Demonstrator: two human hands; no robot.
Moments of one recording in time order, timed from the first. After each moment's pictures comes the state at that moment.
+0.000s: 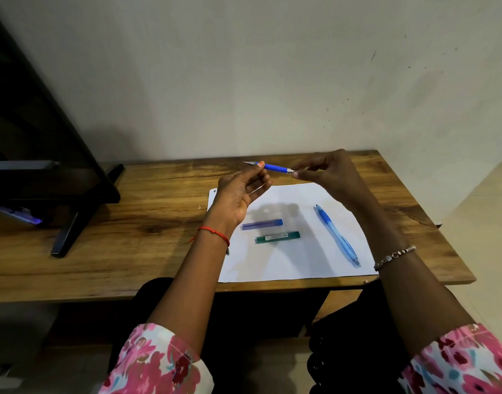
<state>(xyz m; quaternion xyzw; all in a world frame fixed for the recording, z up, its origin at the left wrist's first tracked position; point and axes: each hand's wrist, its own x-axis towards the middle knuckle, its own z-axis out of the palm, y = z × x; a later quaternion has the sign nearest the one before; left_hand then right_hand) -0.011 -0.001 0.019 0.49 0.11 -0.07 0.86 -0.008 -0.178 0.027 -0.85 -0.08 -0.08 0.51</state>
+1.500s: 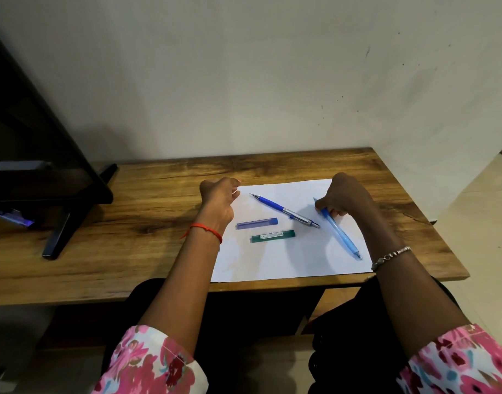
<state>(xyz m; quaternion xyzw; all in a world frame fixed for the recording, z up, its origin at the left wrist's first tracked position) -0.004 0.004 0.013 0.60 0.28 0.00 0.75 -0.001 -0.203 0.000 -0.95 0.14 0.09 0.28</state>
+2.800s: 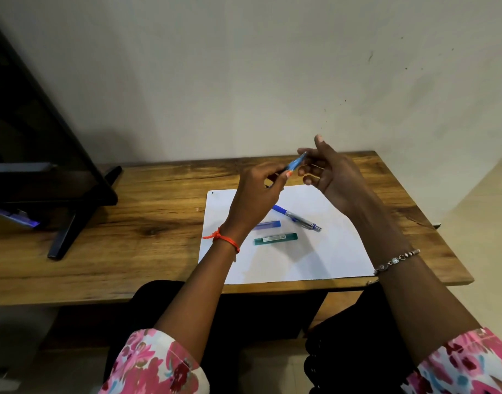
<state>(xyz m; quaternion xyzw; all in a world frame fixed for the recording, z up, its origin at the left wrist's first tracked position) -0.020 -0.022 0.010 0.82 -0.21 0.21 0.50 -0.012 -0.176 0.034 -0.58 0.02 0.02 0.82</state>
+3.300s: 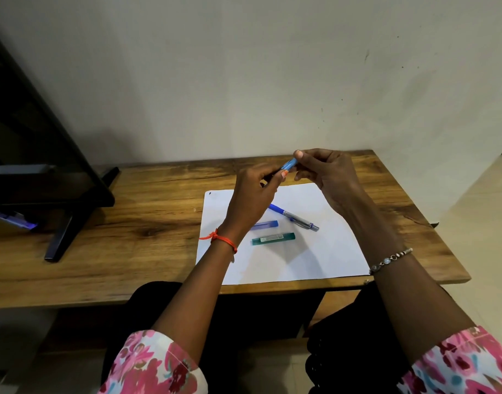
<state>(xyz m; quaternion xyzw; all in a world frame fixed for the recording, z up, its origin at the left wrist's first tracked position) -0.021 -0.022 0.009 0.82 -0.19 0.18 0.51 -0.012 -0.171 0.030 -0.63 -0.03 -0.06 0.77</state>
